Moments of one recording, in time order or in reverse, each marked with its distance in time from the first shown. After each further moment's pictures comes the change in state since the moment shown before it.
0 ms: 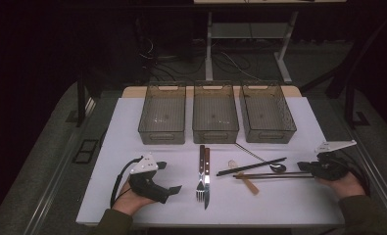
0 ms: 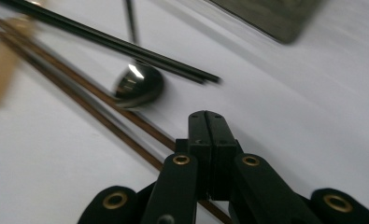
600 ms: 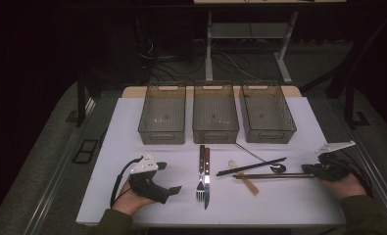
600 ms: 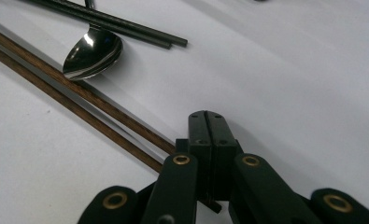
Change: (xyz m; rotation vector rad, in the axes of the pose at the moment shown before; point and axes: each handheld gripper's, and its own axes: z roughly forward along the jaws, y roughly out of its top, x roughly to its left) left arm 0.000 0.000 0.000 0.005 -0.004 -0.002; right arm -0.009 -0.009 0.007 0.073 -0.048 0.028
